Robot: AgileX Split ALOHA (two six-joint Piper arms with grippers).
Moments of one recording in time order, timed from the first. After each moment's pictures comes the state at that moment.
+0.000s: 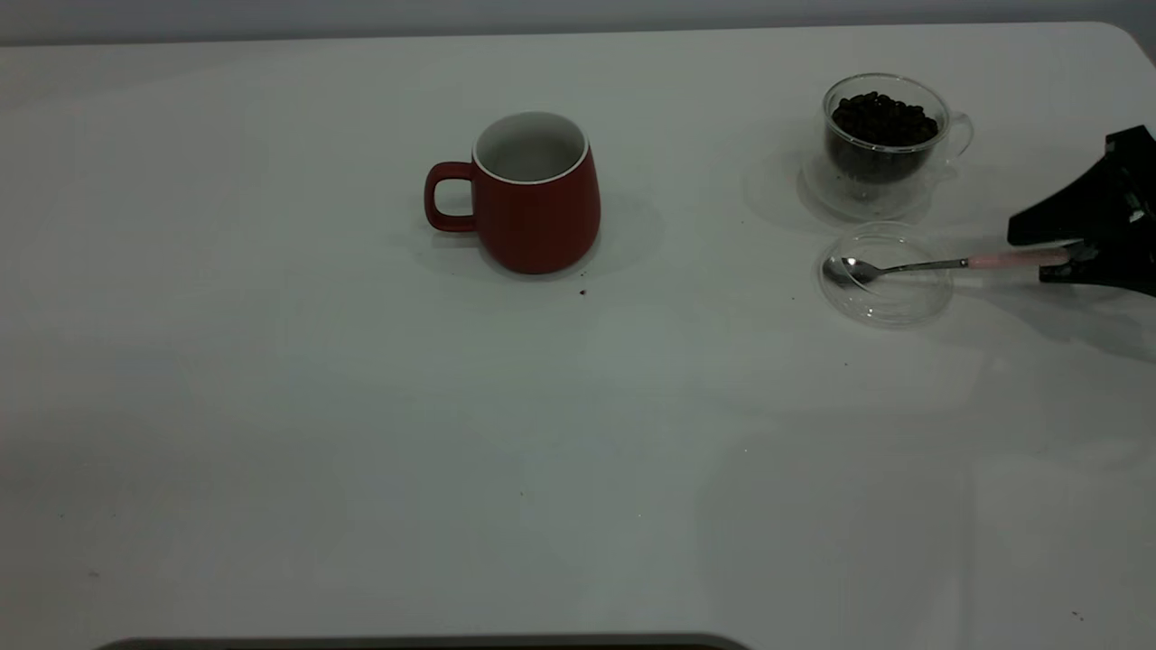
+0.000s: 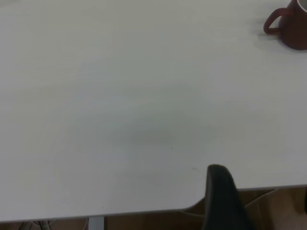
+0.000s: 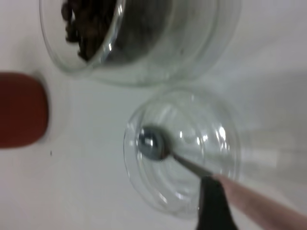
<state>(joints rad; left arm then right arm) -0.12 -0.02 -0.49 0.04 1.13 -0.05 -0.40 2.44 -1.08 1.51 0.79 -1.54</state>
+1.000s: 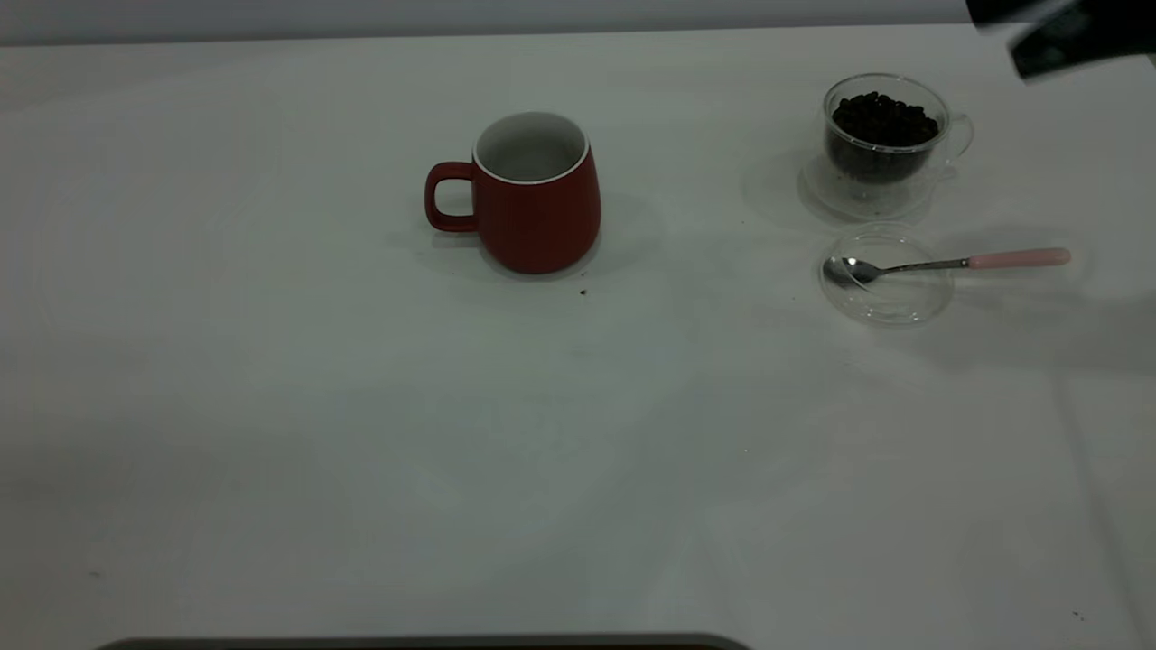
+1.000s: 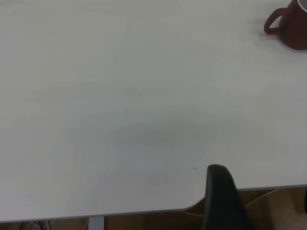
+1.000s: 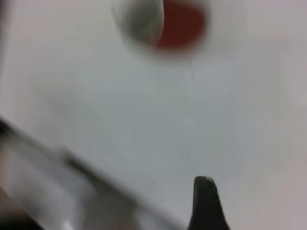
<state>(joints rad) -0.12 -0.02 -0.49 0.04 1.13 -0.05 -0.11 1.82 -1.07 0.82 0.98 -0.81</state>
